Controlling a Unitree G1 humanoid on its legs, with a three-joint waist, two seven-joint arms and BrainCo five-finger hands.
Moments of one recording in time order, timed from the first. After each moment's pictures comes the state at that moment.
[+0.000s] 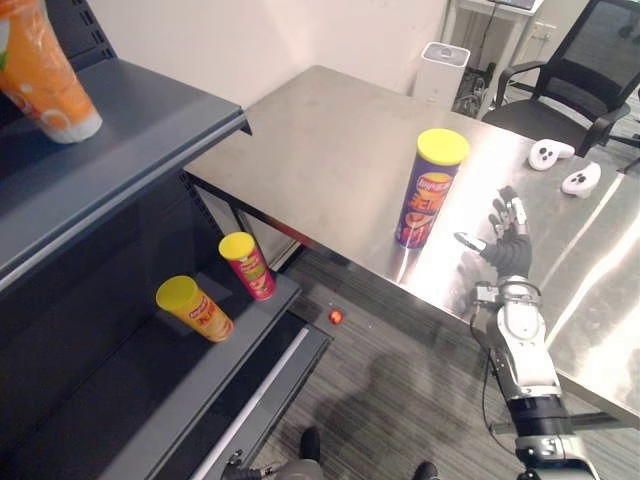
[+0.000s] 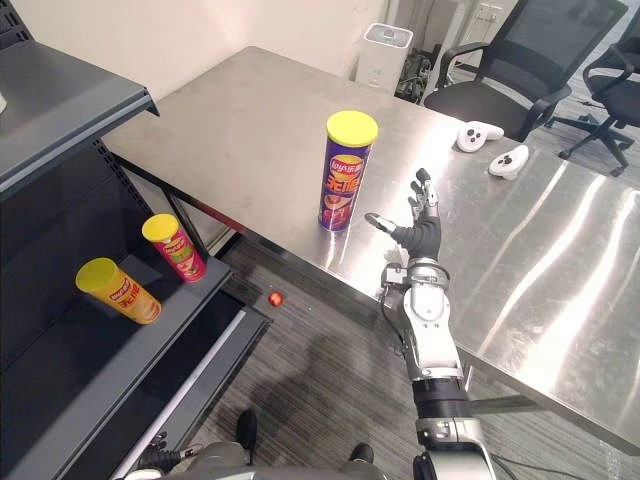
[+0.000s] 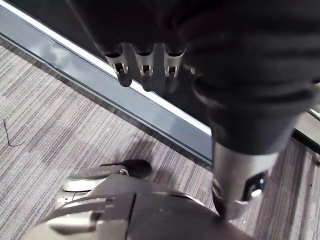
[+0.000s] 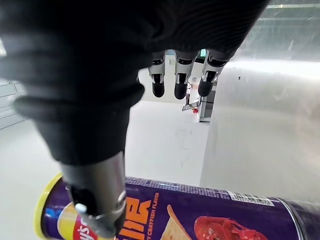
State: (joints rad) left arm 0.14 0.11 0.19 1.05 0.18 -0.09 0.17; right arm -0.28 -0.17 -0.07 0.13 0.09 -0.18 -0.19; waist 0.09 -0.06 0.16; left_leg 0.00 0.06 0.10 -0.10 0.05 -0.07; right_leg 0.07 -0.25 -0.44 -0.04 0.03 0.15
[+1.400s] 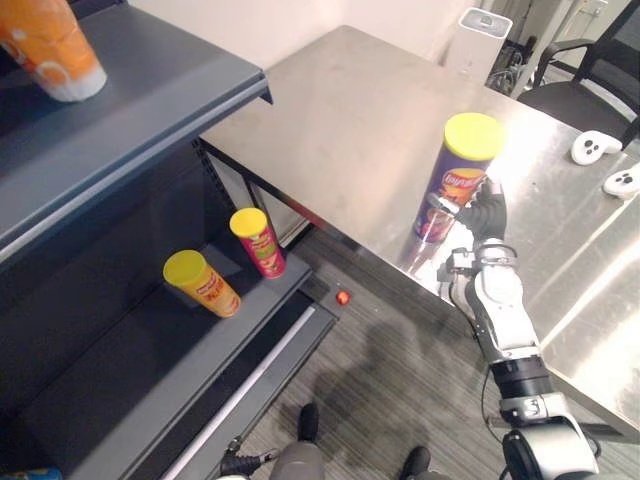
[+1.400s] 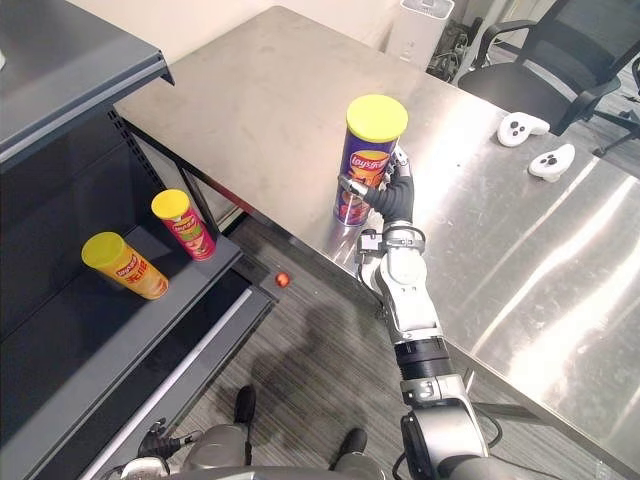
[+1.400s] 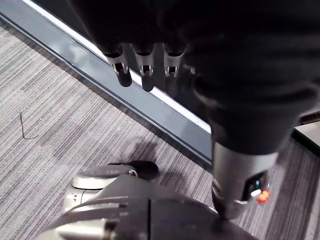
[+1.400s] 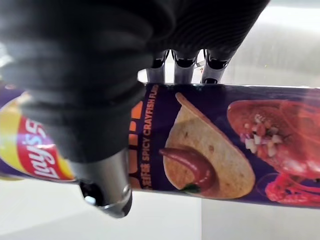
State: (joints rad) left arm 0.12 0.11 0.18 1.00 0.17 -0.08 0.19; right arm -0.48 -0.16 0.02 0.17 0.08 -0.17 -0.20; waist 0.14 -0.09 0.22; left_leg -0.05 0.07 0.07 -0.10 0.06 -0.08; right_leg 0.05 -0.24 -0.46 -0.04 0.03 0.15
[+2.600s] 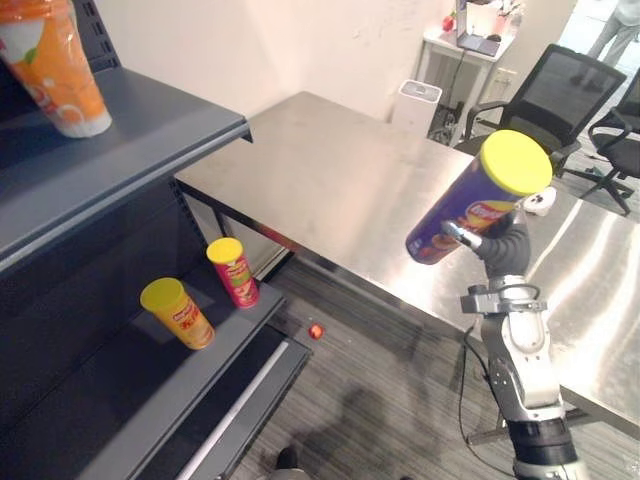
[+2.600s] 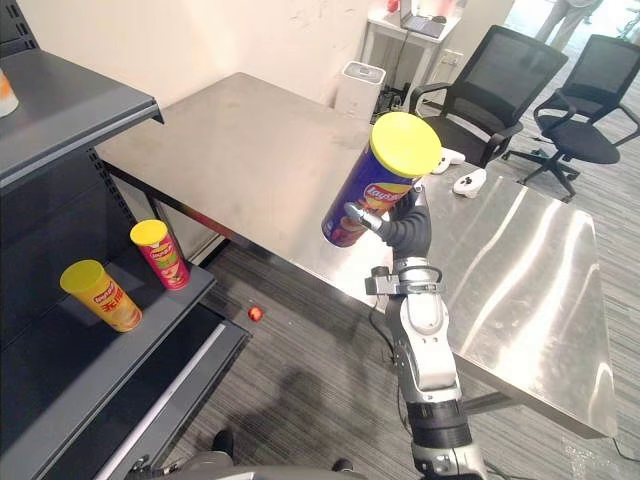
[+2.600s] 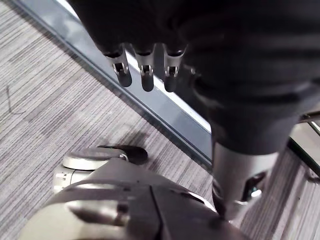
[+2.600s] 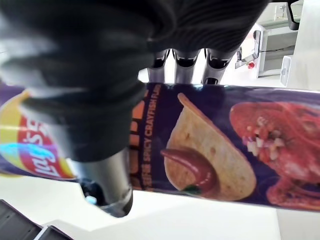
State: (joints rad) left arm 0.20 0.11 0.32 1.06 0.08 -0.07 0.11; right arm -0.15 -0.14 0.04 -0.24 0.25 -0.18 -0.05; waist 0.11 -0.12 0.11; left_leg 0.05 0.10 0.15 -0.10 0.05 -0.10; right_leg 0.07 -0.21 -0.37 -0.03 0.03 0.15
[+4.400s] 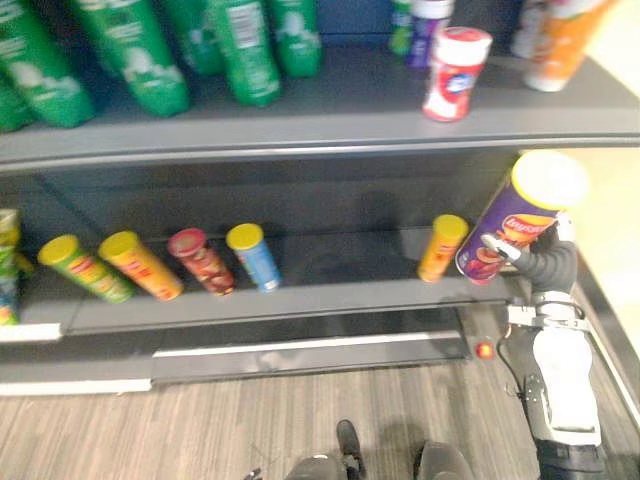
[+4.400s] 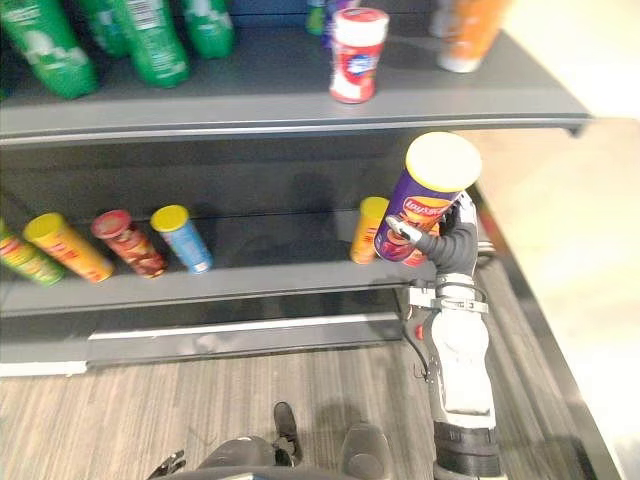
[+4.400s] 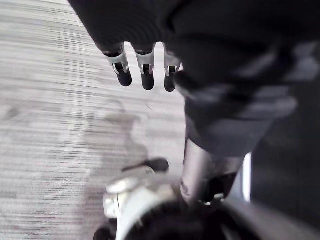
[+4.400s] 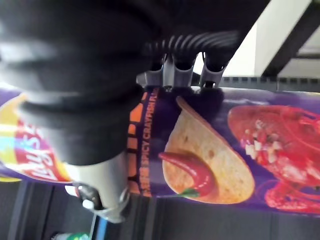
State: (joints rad) left arm 0.29 0.13 0.16 0.97 -0.05 0.00 0.01; right arm -0.03 -0.15 -0.13 -0.32 0.08 -0.10 -0.12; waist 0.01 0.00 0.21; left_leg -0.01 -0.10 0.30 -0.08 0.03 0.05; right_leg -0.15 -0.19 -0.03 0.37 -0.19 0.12
